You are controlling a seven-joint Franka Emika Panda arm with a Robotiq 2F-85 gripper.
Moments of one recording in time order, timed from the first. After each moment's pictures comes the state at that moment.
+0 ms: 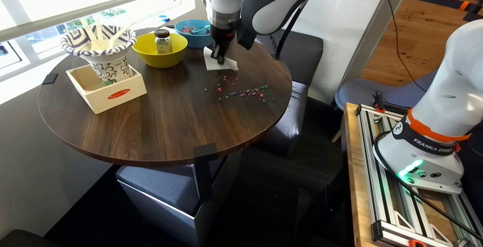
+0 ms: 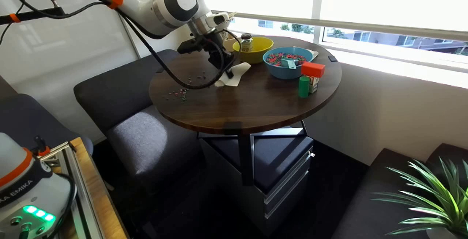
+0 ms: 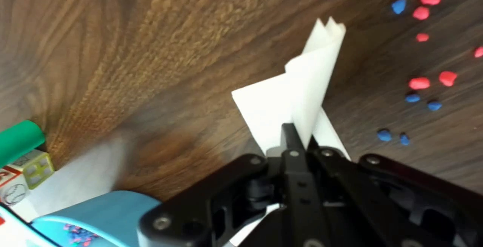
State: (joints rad) arm 0.00 0.31 -0.05 -2.08 -0.54 2.54 0.29
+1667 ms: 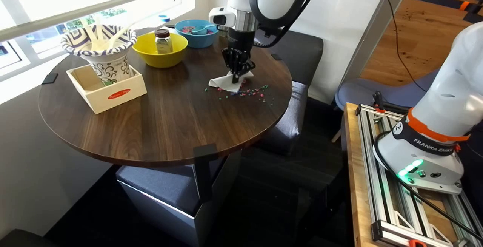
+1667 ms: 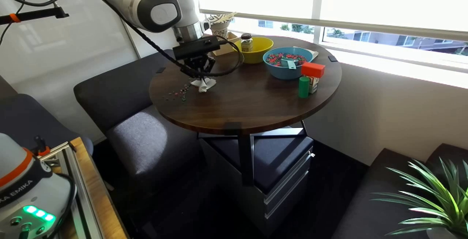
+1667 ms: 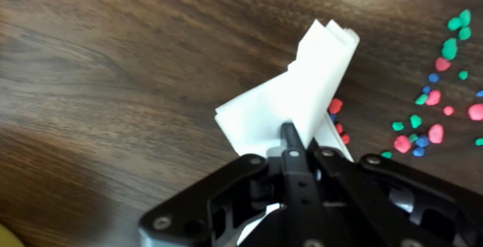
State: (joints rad) arm -0.13 0.17 0.12 -2.29 -0.03 2.52 -1.13
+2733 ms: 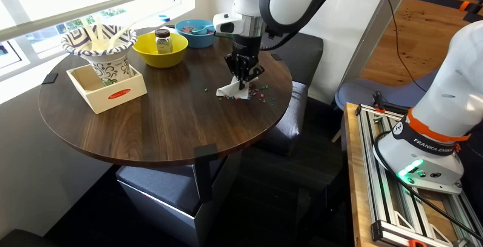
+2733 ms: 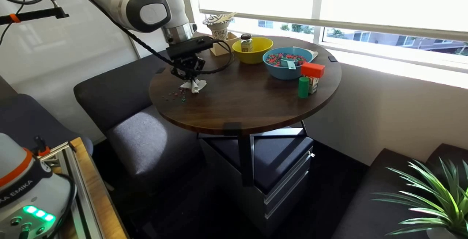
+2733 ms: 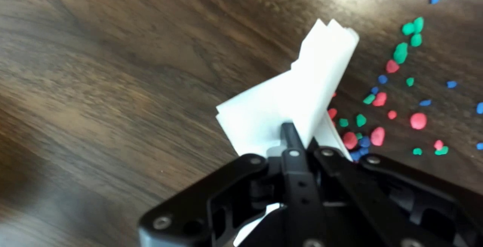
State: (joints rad) arm -0.07 0.11 0.10 -2.36 -0.05 2.51 -1.26
